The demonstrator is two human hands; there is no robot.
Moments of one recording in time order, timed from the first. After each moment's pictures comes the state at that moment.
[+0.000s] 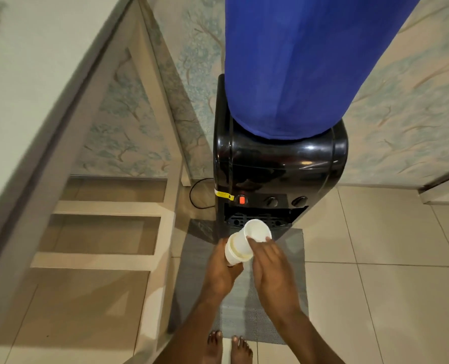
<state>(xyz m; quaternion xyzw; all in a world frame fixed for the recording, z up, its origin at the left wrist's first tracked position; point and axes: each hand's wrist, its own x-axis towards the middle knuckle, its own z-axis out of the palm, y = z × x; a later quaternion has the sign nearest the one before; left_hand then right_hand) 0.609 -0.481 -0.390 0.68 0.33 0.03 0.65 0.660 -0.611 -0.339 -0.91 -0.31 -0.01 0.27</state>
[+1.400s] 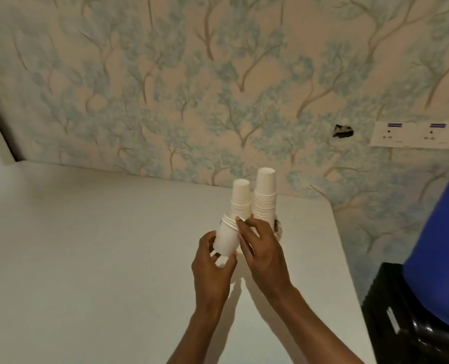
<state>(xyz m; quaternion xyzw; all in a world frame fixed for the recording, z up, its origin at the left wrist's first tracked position) 0.378 -0.020 0.023 0.67 0.28 0.50 0.47 0.485 -0.090 0.046 -0.68 -0.52 -0.30 0.42</state>
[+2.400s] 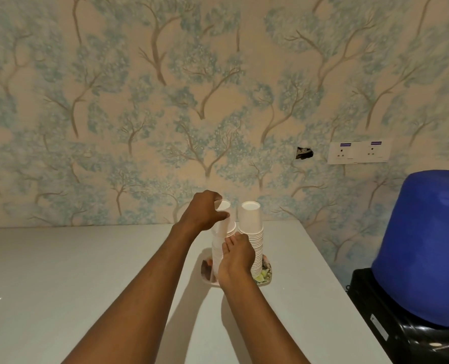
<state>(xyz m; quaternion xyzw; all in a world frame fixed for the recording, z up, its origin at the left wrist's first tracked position) 0.544 0.191 0.172 0.95 0.12 0.21 0.22 0.533 0.087 0.099 -0.36 0.15 0.17 0.91</state>
